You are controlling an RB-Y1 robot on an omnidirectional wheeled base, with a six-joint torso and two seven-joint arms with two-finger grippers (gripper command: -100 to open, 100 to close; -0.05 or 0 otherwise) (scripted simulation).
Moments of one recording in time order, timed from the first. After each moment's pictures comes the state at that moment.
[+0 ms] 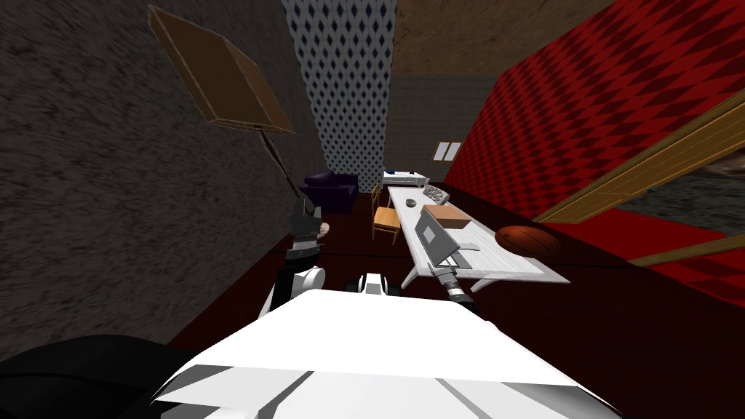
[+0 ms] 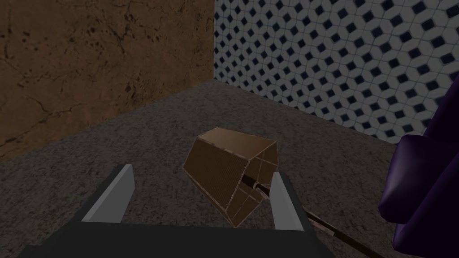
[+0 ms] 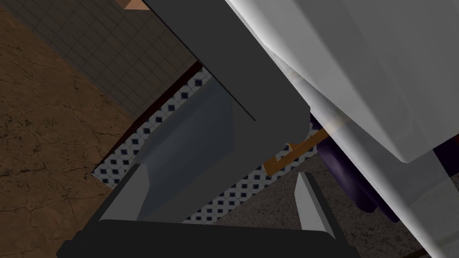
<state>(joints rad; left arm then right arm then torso) 0.52 -0.02 -0.05 -2.36 0.09 -0.39 -0.04 0.32 -0.42 -0.05 -1.04 0.10 -0.82 1.87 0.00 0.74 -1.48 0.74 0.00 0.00</state>
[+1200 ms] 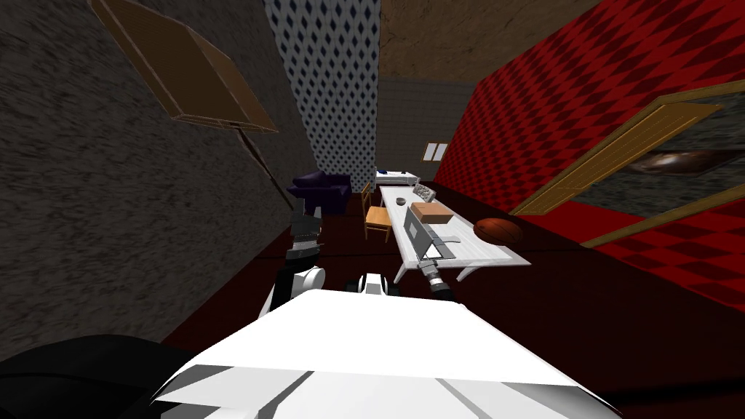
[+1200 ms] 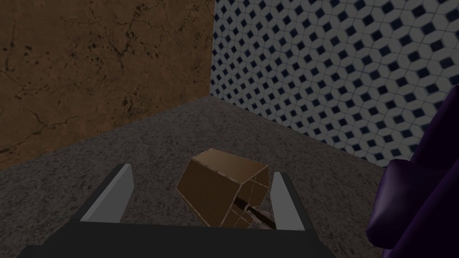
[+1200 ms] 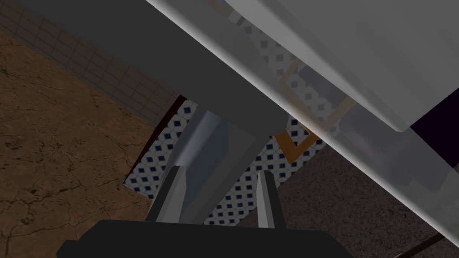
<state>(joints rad) 0.52 -0.02 -0.05 -2.36 0.09 -0.39 -0.04 0.27 -0.24 -0.11 -1.11 0.38 -0.76 1.65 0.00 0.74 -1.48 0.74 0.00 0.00</state>
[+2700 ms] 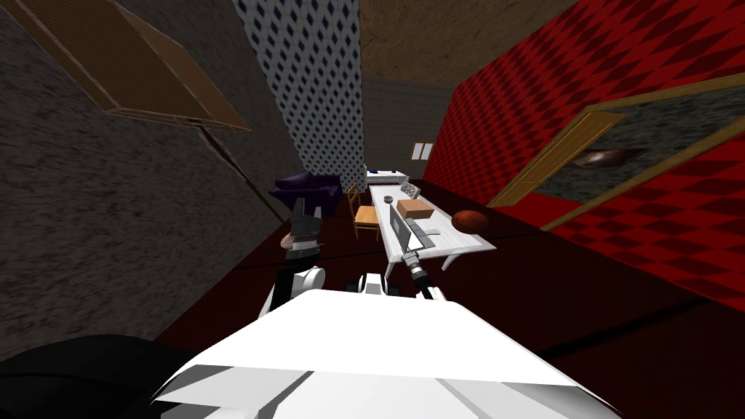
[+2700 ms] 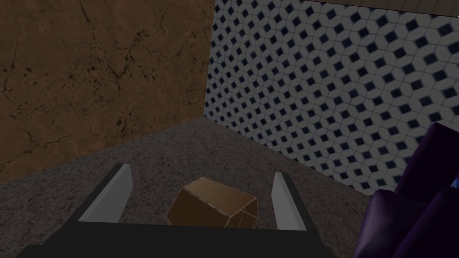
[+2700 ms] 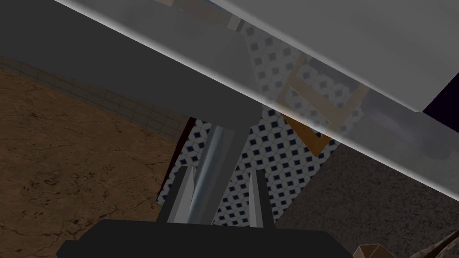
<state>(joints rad) 0.52 -0.02 -0.05 -2.36 0.09 -0.39 -0.04 0.20 0.00 -0.19 -1.19 0.78 -0.68 1.34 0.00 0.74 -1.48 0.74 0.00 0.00</state>
